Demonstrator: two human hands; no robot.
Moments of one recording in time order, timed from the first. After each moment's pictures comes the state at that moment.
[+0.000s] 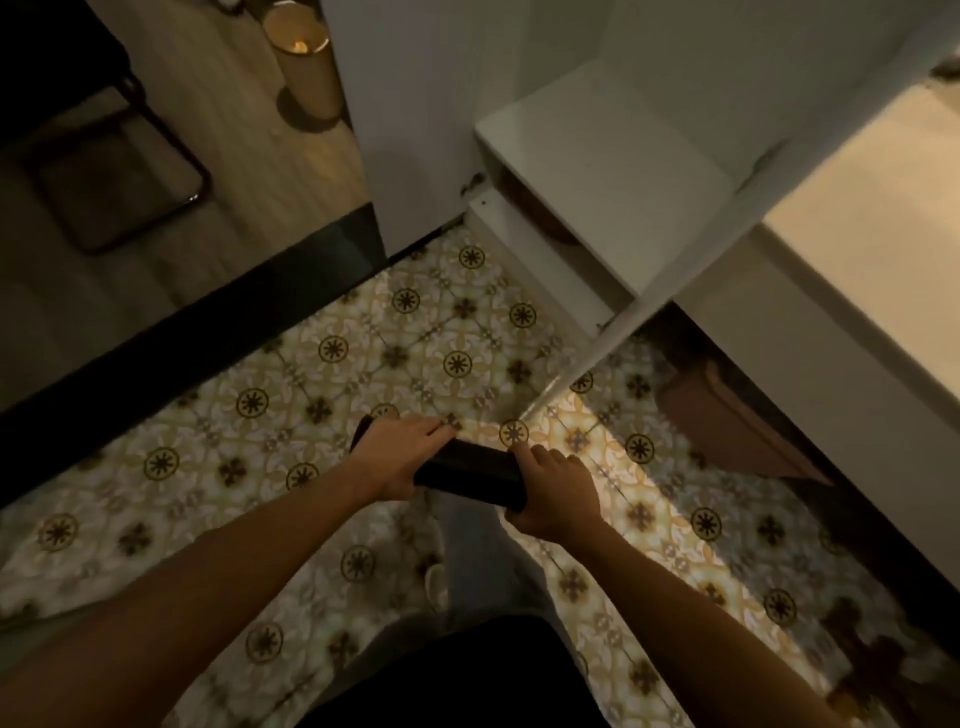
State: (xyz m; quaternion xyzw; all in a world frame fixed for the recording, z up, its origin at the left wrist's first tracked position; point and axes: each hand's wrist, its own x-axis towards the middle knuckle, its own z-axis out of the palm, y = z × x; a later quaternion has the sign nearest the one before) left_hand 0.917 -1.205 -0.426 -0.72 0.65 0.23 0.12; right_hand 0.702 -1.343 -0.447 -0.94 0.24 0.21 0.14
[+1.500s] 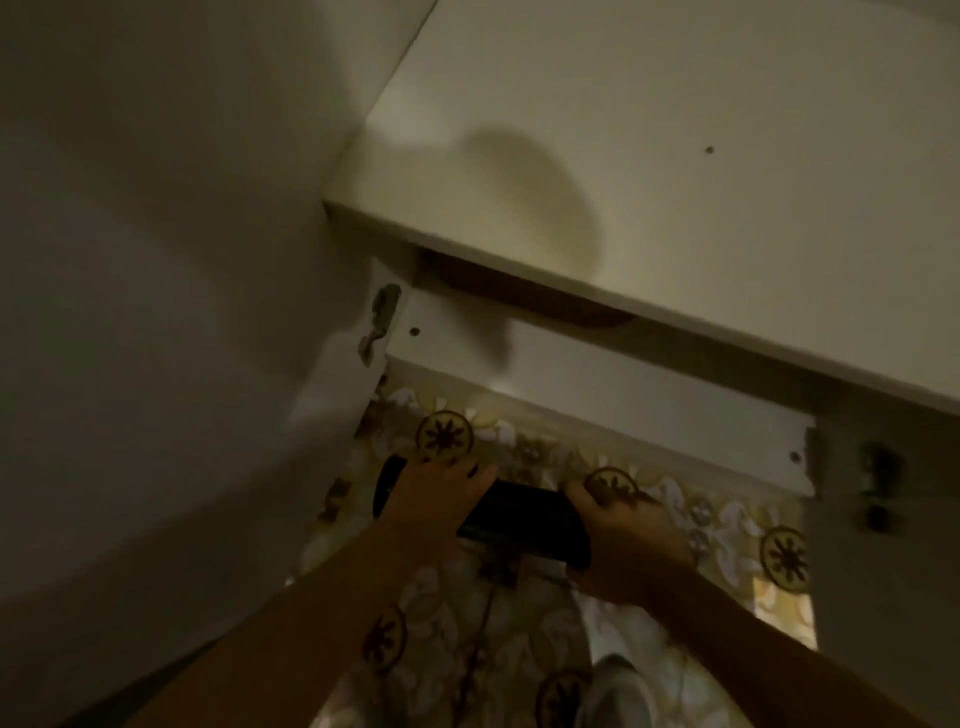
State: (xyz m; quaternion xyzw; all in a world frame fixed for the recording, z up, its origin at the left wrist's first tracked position) left_hand 1.386 -1.743 -0.987 -0.53 0.82 0.17 0.13; right_hand 1.141 -1.761 -0.966 -0.85 0.47 0.18 0.15
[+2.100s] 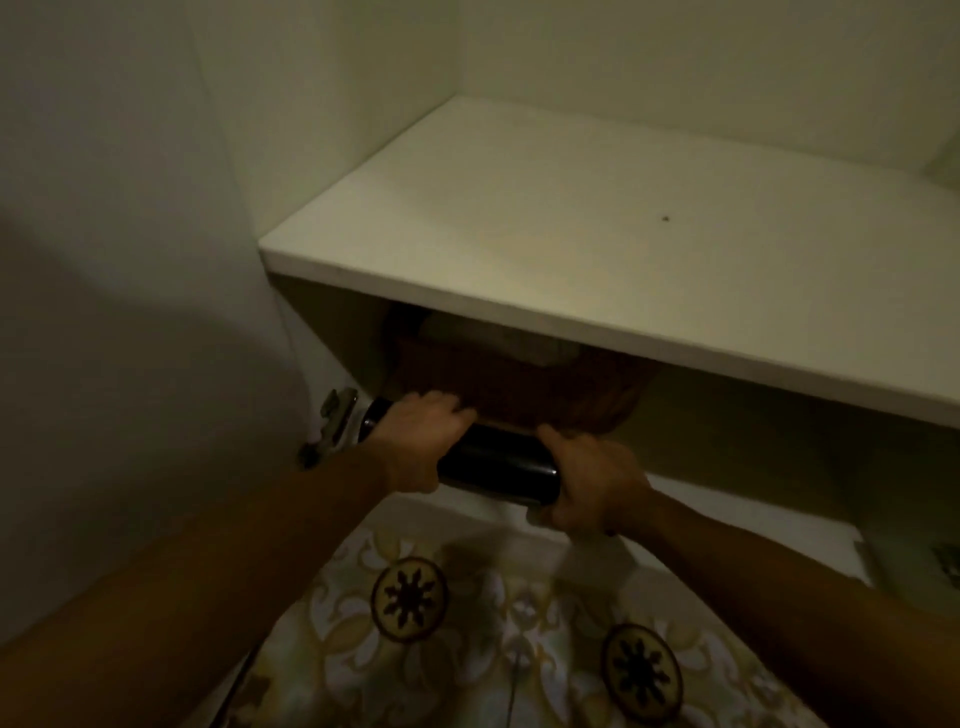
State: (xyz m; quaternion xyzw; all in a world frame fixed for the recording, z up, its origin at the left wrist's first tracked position) left_hand 1.416 -1.929 -1.014 -0.54 0.84 0.02 0.07; right_hand 1.177 -1.940 -1.026 -0.85 0.51 0.07 0.08
